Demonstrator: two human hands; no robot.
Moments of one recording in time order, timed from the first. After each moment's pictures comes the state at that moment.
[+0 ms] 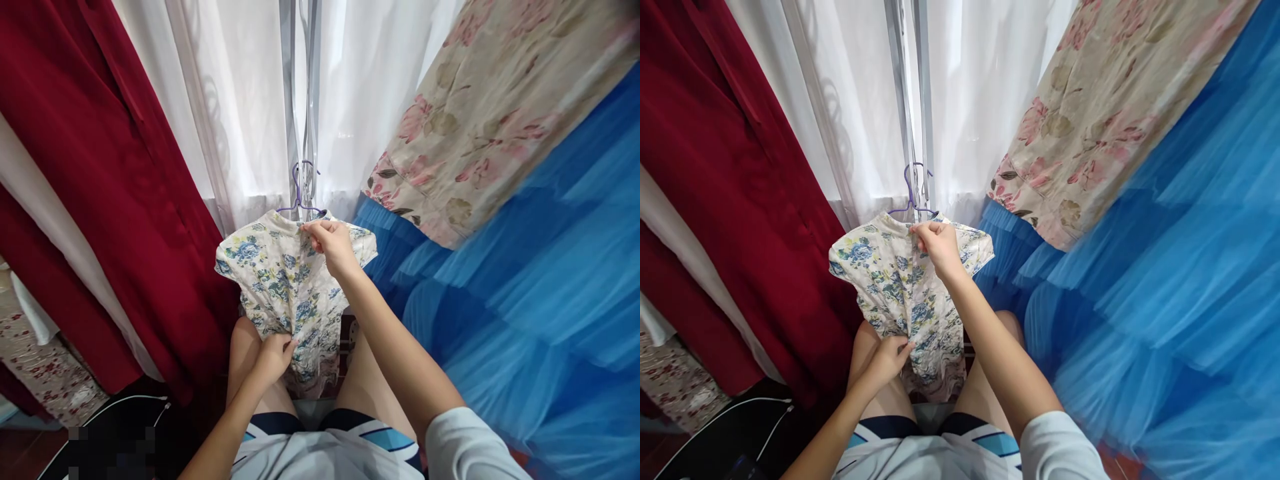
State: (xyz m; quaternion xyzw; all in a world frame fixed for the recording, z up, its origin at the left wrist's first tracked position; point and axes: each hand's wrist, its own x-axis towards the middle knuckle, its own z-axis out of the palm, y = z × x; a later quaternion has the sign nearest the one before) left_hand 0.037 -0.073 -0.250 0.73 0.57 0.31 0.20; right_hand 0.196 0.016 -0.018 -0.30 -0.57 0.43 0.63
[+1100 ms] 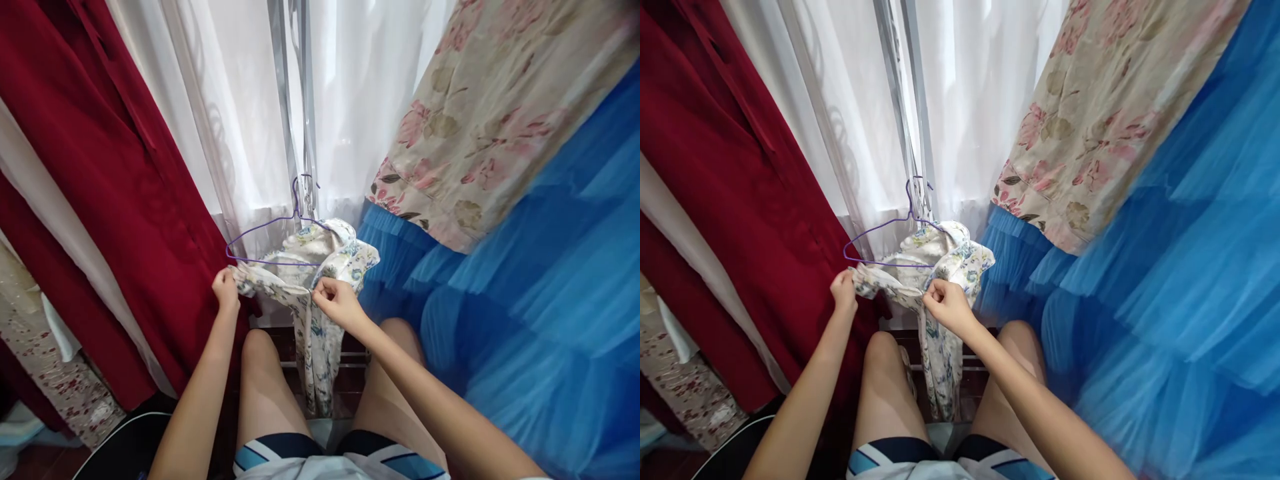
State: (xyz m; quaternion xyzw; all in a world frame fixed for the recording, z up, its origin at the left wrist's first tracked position) left_hand -0.078 0.073 -0.144 0.36 0.53 0.76 0.11; right_hand 0.219 -0.005 -0.119 -0.39 -0.72 0.29 0.49
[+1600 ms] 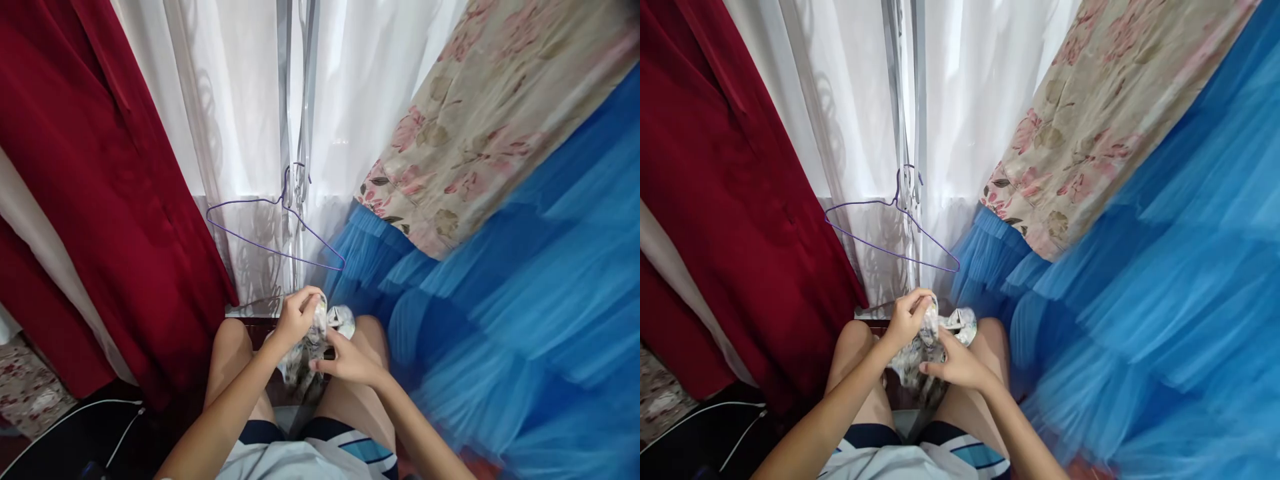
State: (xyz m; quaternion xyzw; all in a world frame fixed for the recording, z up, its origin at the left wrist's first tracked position) left_hand 0.124 -0.022 -0.169 0.71 0.35 0.54 0.29; right_hand 0.287 -0.061 -0.204 -0.39 -0.75 0.41 0.34
